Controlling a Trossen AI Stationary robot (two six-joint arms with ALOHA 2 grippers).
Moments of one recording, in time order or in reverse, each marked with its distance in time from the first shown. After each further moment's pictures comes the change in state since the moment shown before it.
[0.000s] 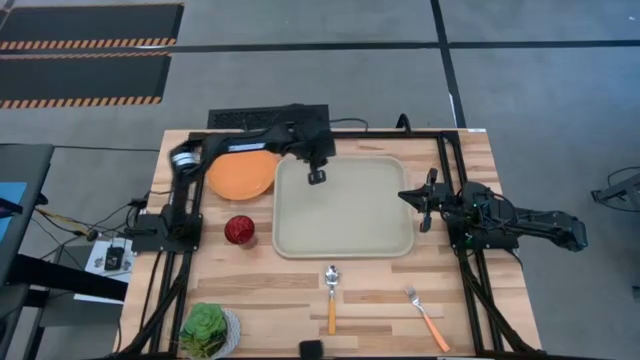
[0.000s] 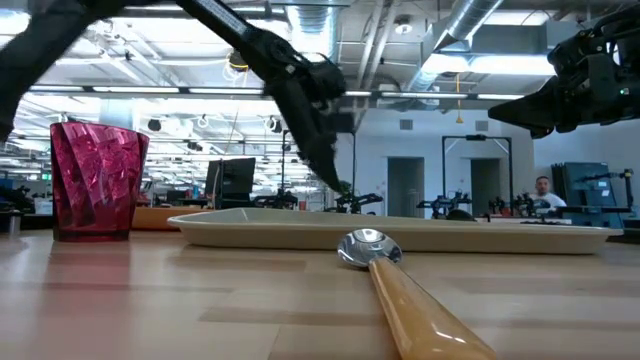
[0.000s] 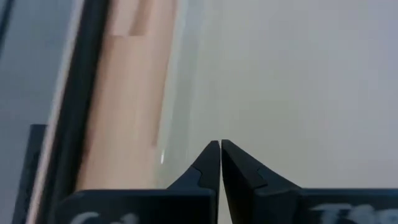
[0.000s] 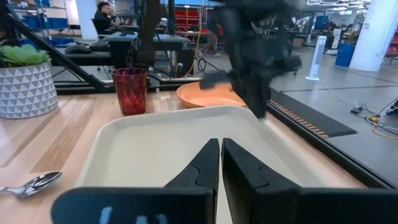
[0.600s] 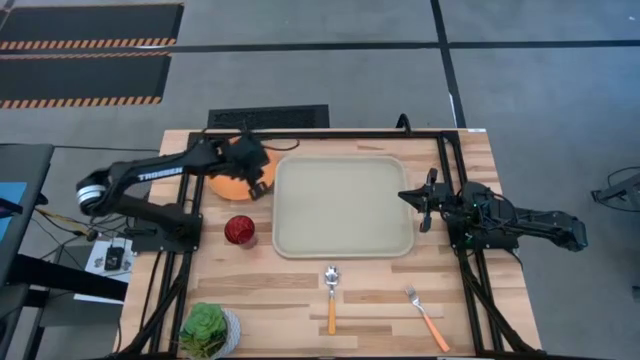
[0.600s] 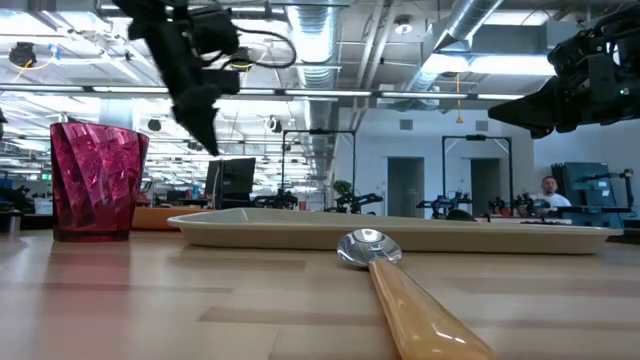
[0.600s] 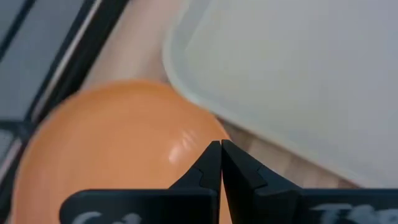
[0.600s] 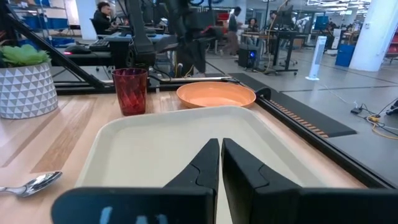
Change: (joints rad) left arm 0.010 -0.759 -0.662 -0.164 -0.180 -0.333; right arm 0.000 0.000 0.000 0.001 0.000 0.000
